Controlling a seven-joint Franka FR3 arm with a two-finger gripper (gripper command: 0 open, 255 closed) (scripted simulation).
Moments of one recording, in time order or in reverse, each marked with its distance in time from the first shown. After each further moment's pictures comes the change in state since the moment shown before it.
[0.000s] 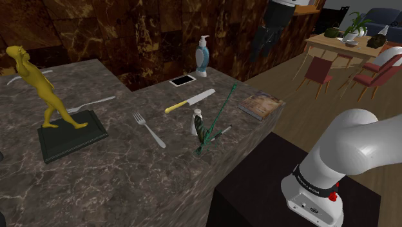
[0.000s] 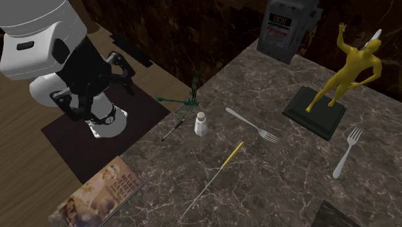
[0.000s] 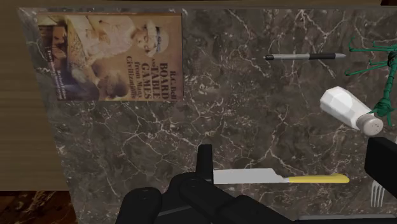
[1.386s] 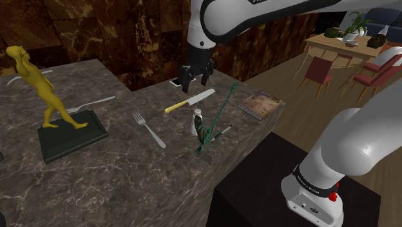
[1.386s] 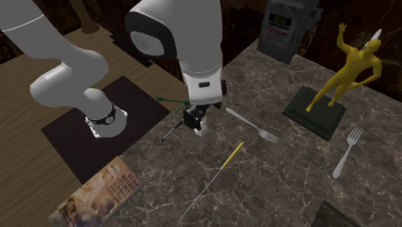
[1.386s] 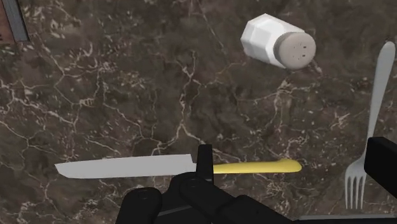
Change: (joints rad) arm 0.054 0.520 0.309 0.123 0.038 0.377 0.364
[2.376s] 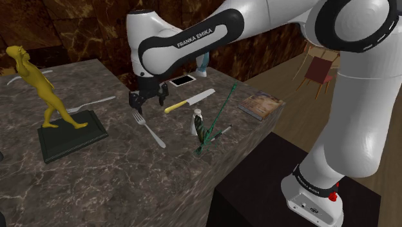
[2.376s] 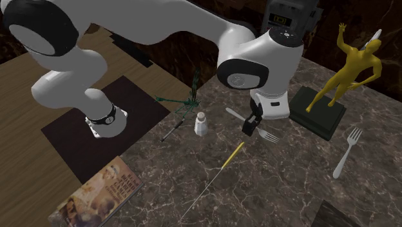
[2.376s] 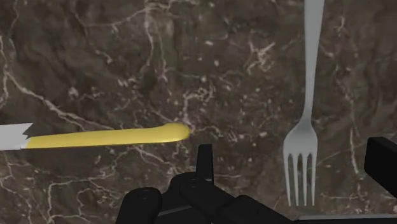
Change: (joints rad) arm 0.108 0.601 0.095 0.453 -0.251 0.075 0.338
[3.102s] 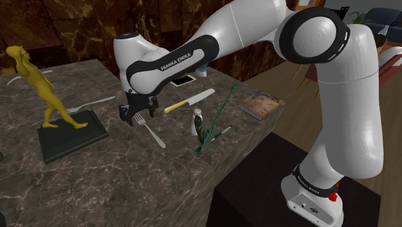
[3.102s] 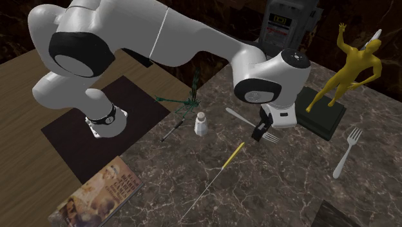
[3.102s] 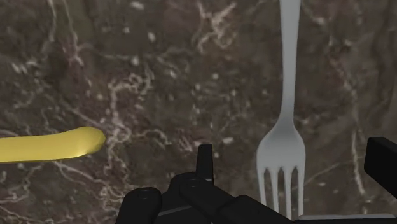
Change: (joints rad) arm 0.073 0.207 -0.026 0.151 -0.076 0.034 0.074
